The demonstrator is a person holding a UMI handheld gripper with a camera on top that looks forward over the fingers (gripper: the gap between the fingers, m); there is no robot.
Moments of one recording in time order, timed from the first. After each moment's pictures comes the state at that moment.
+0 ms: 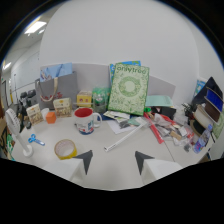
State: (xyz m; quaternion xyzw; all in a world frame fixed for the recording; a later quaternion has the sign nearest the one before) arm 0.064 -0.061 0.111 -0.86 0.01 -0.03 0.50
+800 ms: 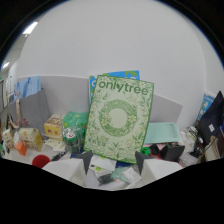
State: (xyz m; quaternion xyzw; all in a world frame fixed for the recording) arm 0.151 0.184 0.149 -0.84 0.01 -0.06 0.54
